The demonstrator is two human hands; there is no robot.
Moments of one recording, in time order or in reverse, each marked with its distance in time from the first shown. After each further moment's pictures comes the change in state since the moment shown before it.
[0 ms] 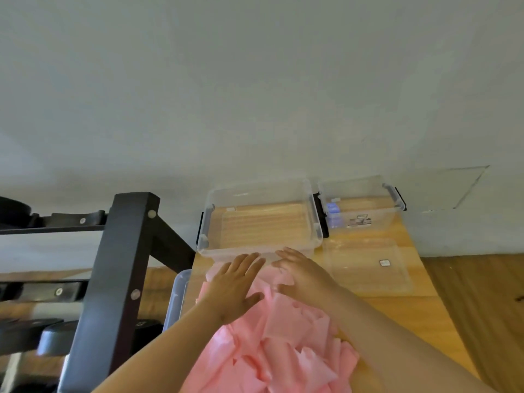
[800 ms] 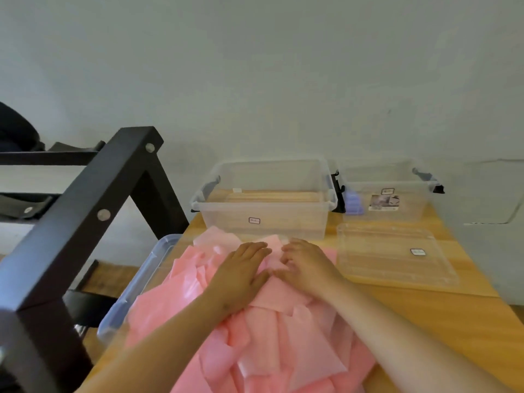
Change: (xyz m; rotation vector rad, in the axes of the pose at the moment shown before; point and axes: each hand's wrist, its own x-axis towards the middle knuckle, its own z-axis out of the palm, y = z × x) left_hand 0.026 0.027 0.176 -0.193 0.410 -0.111; right_hand 0.026 0.088 0.140 -0.181 0.254 -0.134
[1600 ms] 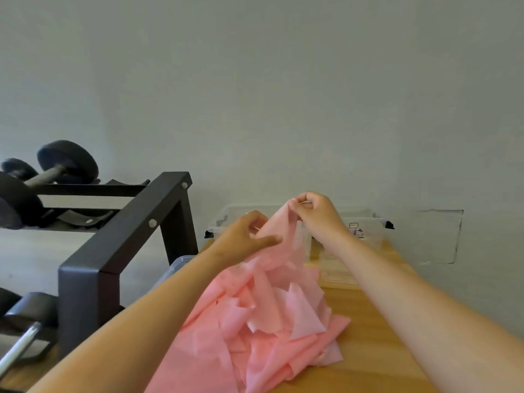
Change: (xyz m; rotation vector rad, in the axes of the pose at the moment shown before) left_hand -0.070 0.084 -0.126 -0.537 0.273 -0.023; right_hand -0.096 -0.110 -0.133 0.683 0.583 0.109
